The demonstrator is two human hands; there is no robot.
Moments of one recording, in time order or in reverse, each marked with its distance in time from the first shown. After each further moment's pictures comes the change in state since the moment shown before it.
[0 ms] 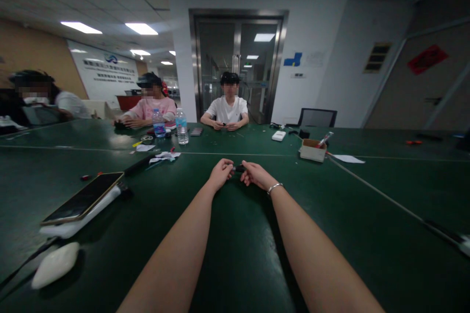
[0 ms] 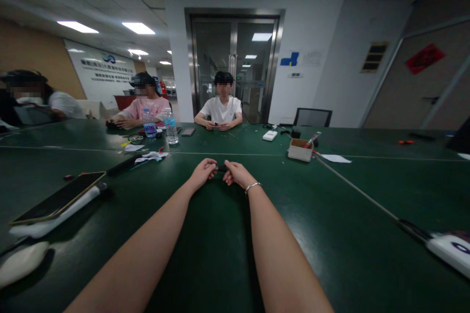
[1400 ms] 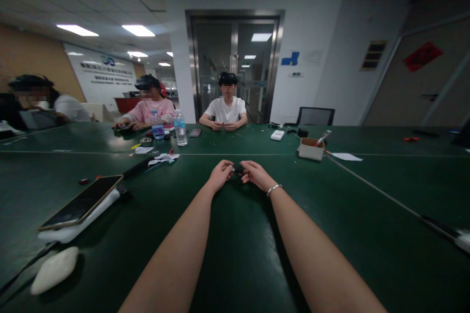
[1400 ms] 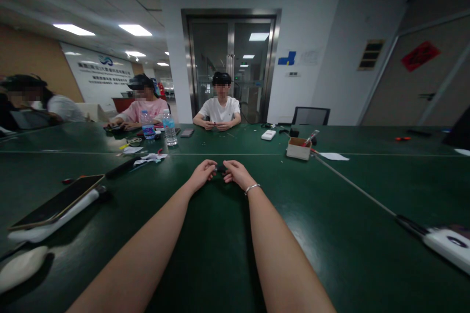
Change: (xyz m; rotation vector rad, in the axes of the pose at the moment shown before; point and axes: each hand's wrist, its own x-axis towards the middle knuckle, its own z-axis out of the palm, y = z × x) left_hand 0.000 0.000 -0.001 0.039 -0.044 -0.019; right_hand 0.002 0.009 -0.002 0.108 0.073 -0.094
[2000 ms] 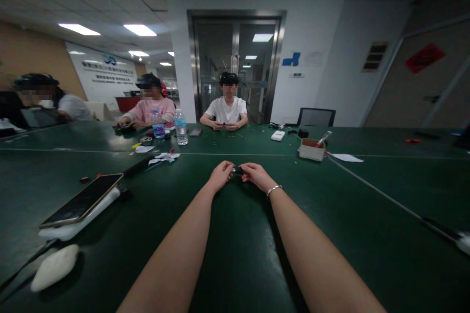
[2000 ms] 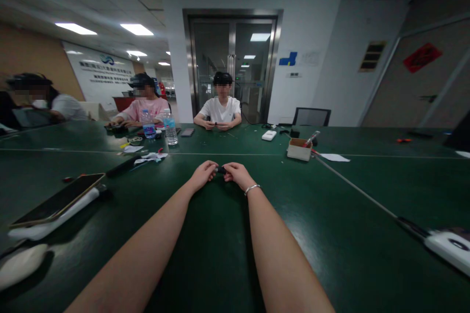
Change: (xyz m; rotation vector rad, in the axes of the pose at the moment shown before) left_hand 0.000 0.000 0.001 0.094 -0.006 -0.037; right_hand 0.005 0.006 -0.003 -0.001 0.030 -0.009
